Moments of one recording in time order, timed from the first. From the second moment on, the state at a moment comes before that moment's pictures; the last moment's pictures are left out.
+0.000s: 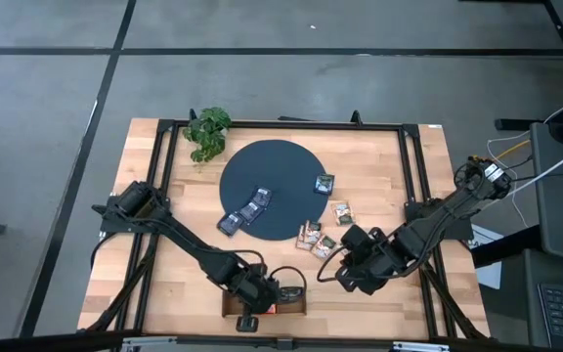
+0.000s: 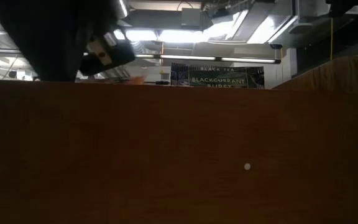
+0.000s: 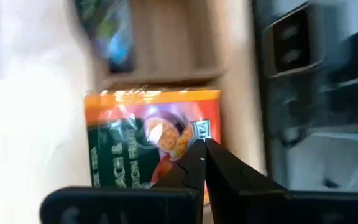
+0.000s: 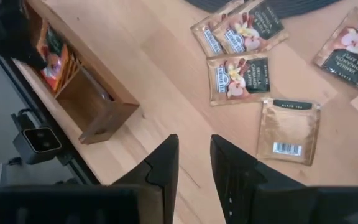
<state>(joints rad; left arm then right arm) -0.57 1.96 1.39 -0.48 0.04 -0.56 0.65 1.53 1.35 -1.03 0.32 1.38</state>
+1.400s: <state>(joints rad) -0.49 1.79 1.34 -0.40 0.04 -0.56 0.65 1.53 1.35 -1.08 0.35 1.30</state>
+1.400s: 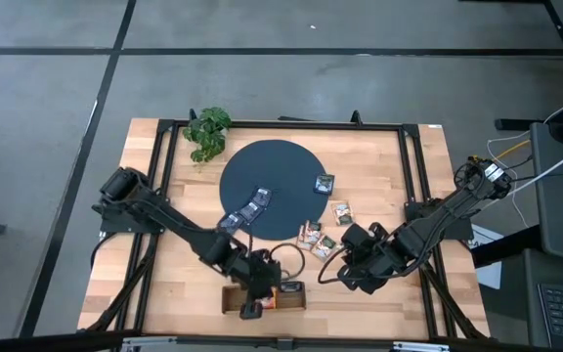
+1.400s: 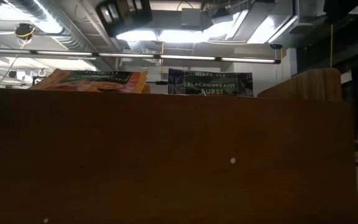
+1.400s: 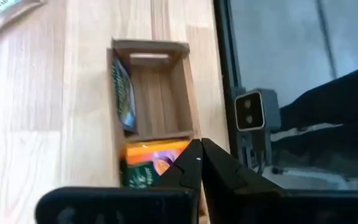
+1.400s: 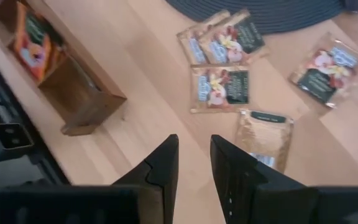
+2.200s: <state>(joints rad) -0.13 1.63 0.97 0.06 0.26 -0.67 0.46 1.40 0.83 -0.45 0.15 1.36</state>
